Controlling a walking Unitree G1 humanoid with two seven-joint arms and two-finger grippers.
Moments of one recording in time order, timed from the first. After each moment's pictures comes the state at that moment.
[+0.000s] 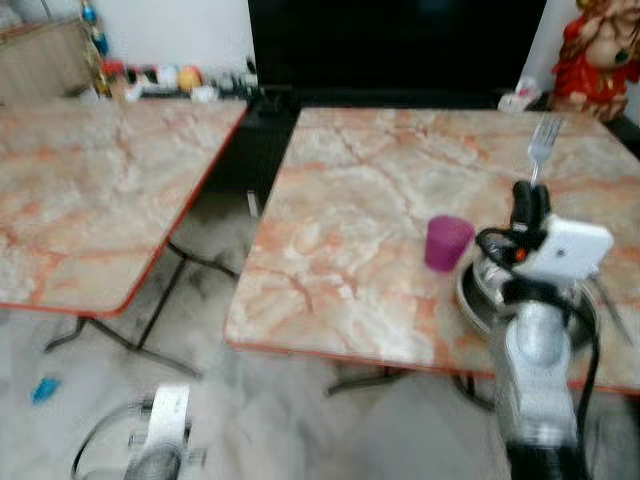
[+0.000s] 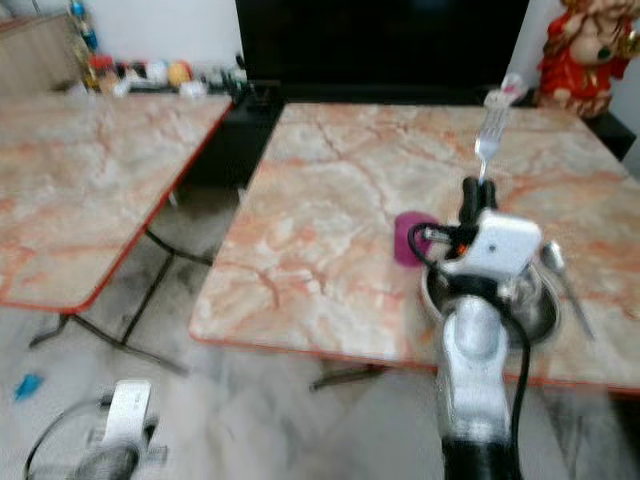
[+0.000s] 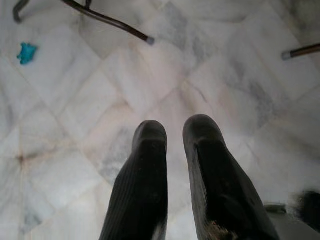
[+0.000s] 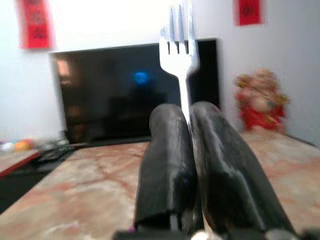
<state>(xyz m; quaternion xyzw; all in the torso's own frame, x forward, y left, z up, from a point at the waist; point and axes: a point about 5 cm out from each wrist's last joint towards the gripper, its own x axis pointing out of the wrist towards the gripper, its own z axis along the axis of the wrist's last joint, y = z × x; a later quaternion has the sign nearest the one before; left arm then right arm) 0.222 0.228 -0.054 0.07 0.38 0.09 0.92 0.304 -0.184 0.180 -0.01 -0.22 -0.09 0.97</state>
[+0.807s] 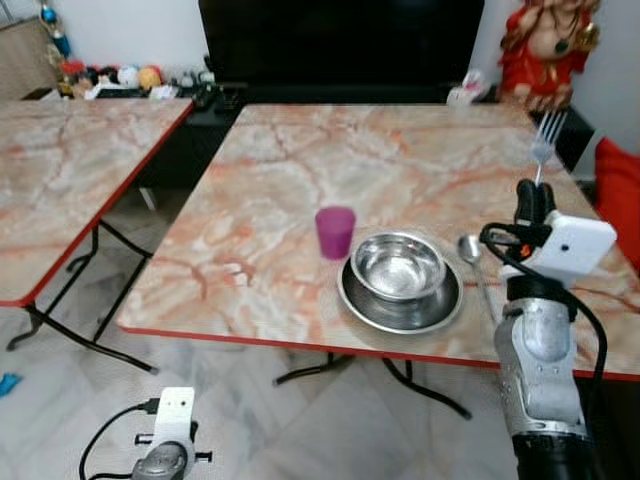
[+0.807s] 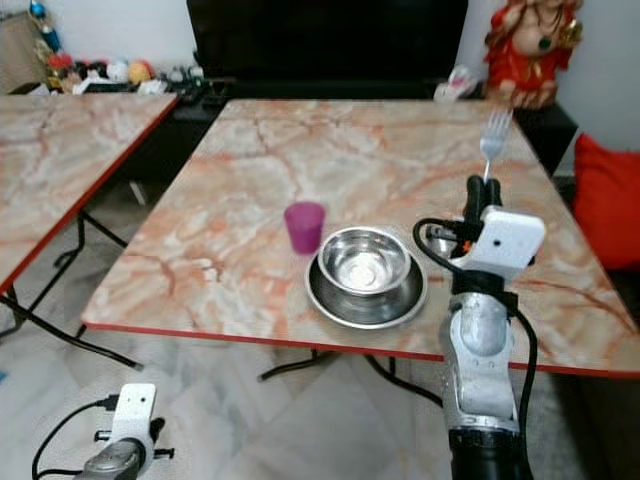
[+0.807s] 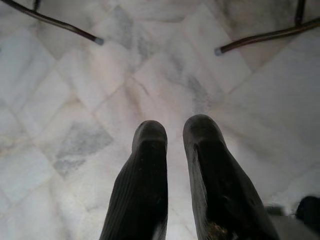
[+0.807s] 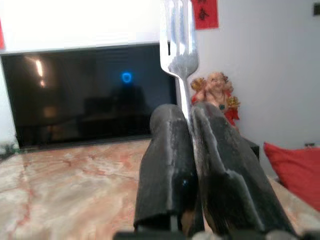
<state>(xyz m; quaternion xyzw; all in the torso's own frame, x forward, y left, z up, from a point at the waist) 0.223 0.229 -0.053 0.07 0.38 0.09 0.92 0.309 -0.194 0.184 -0.01 -0.21 -0.10 0.97</state>
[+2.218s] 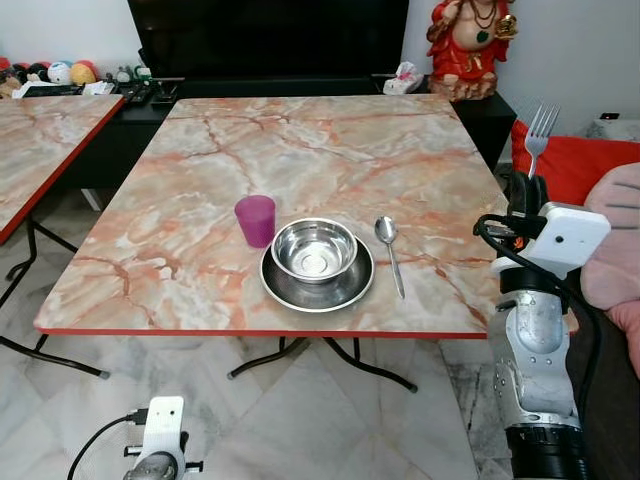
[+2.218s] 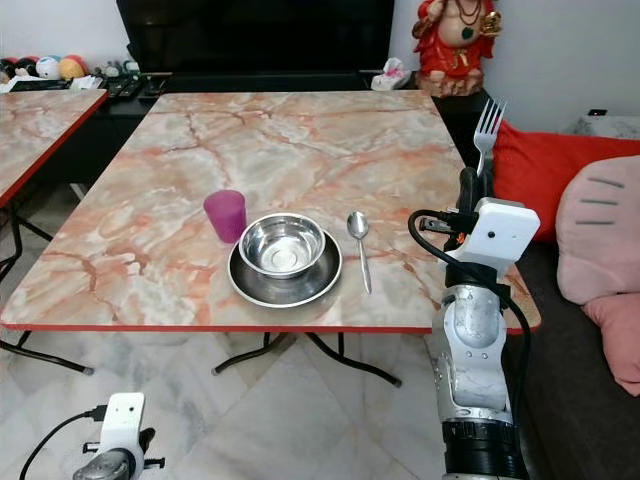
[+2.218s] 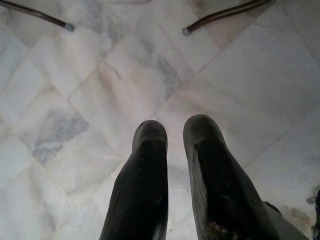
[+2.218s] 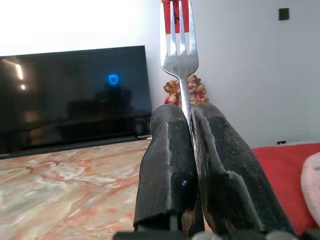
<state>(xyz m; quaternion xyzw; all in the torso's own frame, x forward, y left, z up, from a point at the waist) 0.210 0.231 -0.061 0.05 0.40 0.09 0.91 0.311 -0.197 0.188 -0.01 -0.22 -0.11 0.97</state>
